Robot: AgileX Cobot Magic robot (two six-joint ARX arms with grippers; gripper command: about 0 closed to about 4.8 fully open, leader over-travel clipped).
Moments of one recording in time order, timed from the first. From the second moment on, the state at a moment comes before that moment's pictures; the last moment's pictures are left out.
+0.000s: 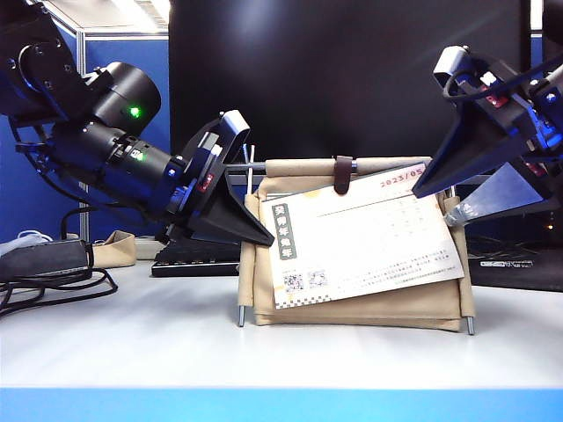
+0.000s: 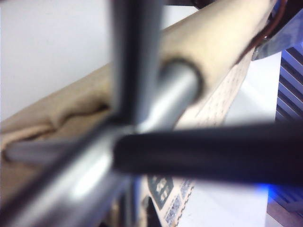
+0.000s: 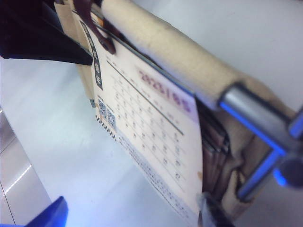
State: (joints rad) left arm -0.42 1.80 0.95 0.14 0.80 0.09; right arm 0.18 1.27 0.70 -0.27 -0.69 -0.18
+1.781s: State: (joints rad) left arm -0.44 1.81 0.95 0.18 0.77 0.07; right arm 0.19 1.39 0.70 -0.18 -0.78 -0.10
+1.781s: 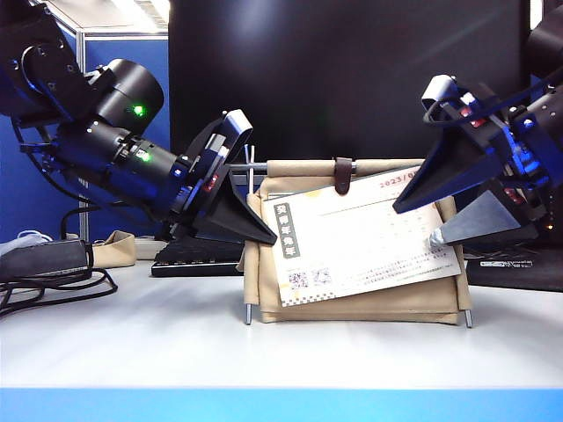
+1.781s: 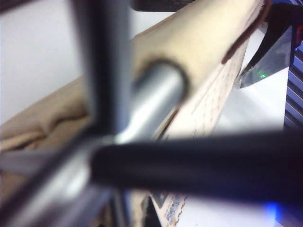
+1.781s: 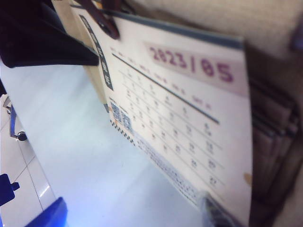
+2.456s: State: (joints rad) left arm -0.45 1.81 0.95 0.18 0.76 0.07; right arm 0.19 1.14 0.70 -0.19 -0.58 -0.16
